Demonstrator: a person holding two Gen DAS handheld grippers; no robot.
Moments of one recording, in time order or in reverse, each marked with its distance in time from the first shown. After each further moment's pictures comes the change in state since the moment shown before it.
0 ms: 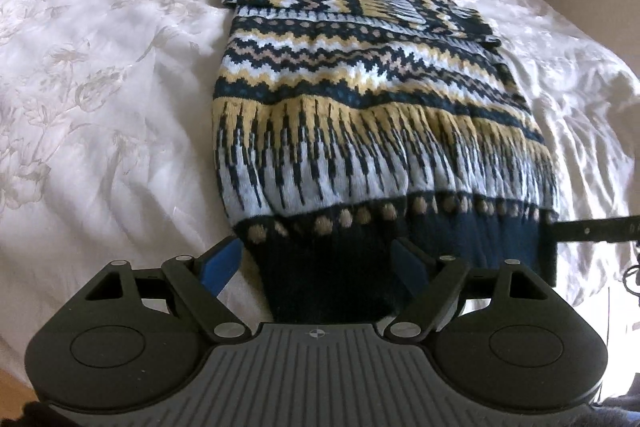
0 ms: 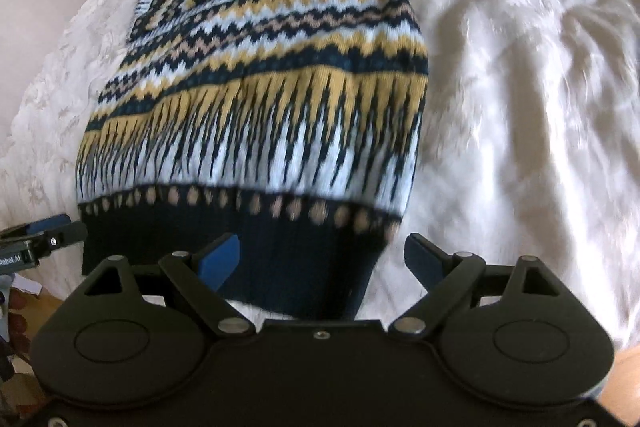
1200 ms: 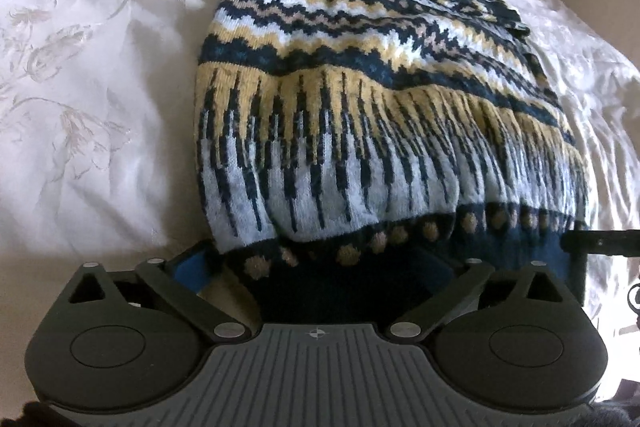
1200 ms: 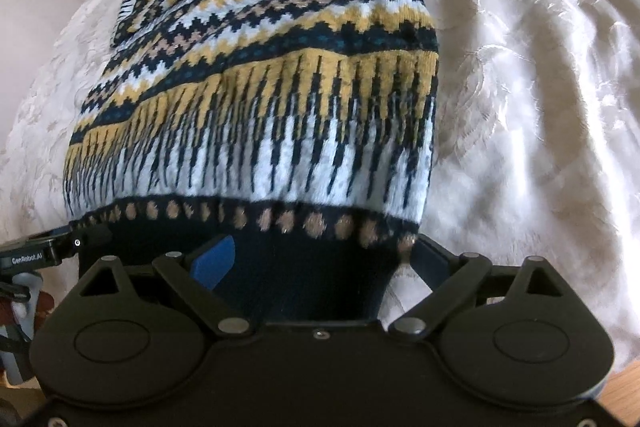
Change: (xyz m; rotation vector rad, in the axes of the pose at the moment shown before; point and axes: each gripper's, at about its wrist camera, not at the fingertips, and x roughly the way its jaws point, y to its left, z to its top) left arm 0.064 0.019 0.011 -0.048 0.067 -0.041; right arm 0.038 -0.010 0.006 0.067 0.006 0.035
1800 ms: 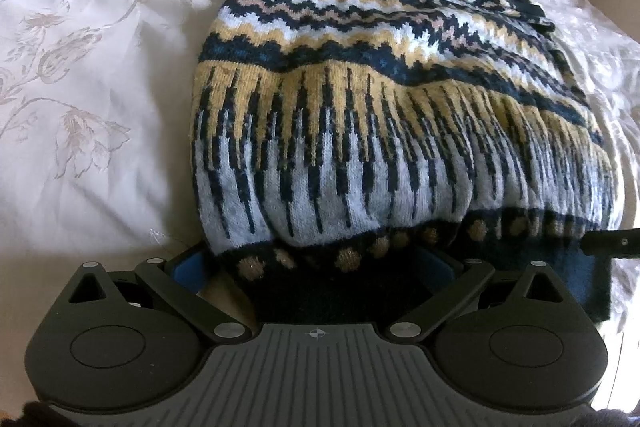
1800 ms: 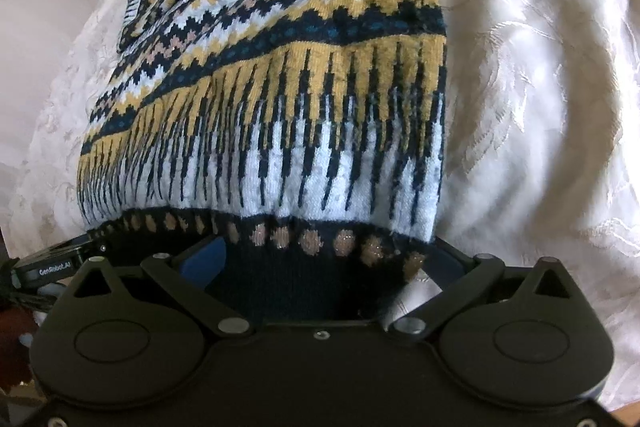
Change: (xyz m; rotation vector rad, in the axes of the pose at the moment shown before) left arm 0.009 -0.014 0.000 -0.008 -0.008 0.104; right arm 0.015 -0.021 0.007 0.024 0.048 0.109
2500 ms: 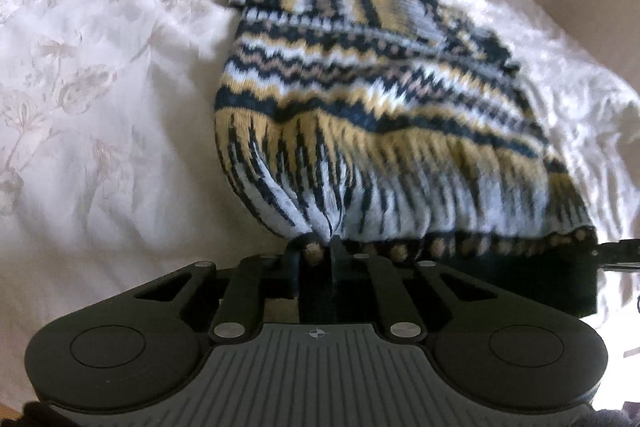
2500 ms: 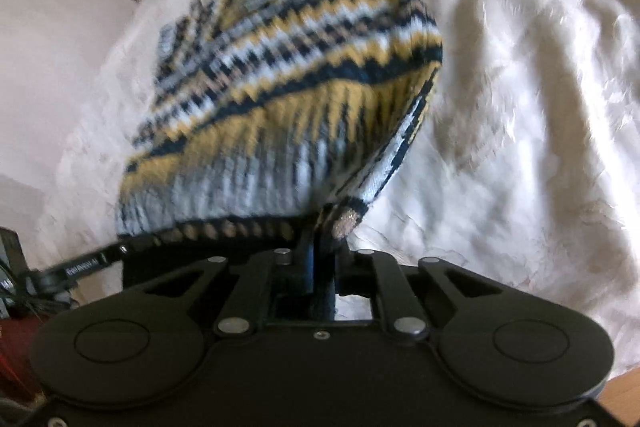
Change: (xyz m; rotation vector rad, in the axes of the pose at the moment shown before) left arm -0.047 0.006 0.005 -0.019 -0.103 -0.089; right arm -0.045 0.025 -0.012 0.039 -0.127 0.058
